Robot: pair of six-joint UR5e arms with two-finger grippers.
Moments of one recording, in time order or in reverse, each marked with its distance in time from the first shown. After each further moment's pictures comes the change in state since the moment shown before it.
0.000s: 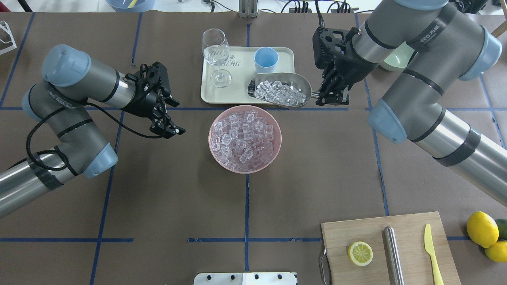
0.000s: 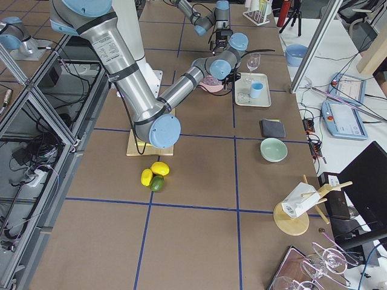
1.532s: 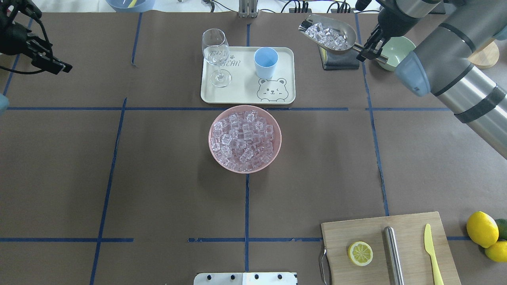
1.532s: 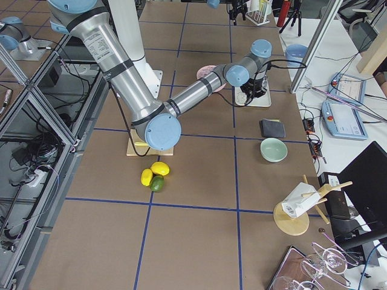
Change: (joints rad) left arm -0.407 0.197 -0.115 0.304 -0.010 0.008; right arm 0.154 0.031 -0.181 -0.012 -0.097 0.250
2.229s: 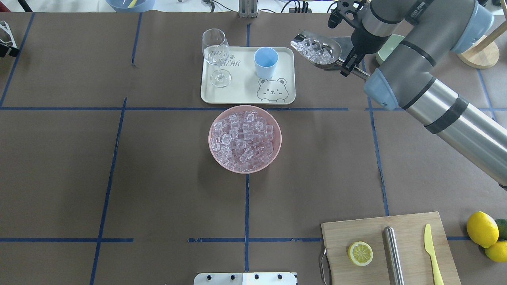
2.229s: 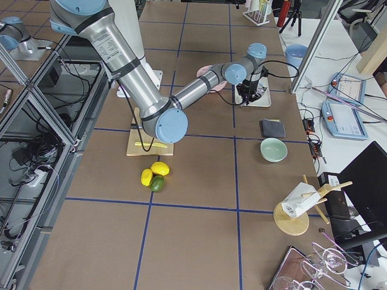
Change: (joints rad) left arm -0.137 0.054 -0.050 0.129 0.000 0.002; right arm -0.099 0.059 -0.040 -0.097 -0.118 0.160
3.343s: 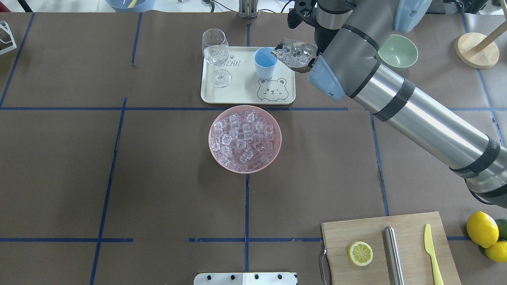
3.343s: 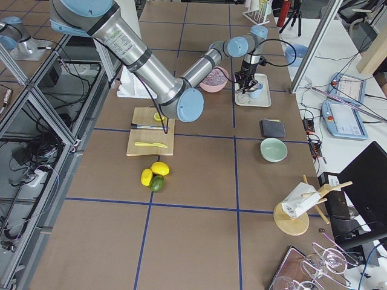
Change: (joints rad) left arm -0.036 0.034 -0.035 0.016 0.002 0.013; right arm -0.070 0.235 -0.096 -0.369 -0.083 0.003
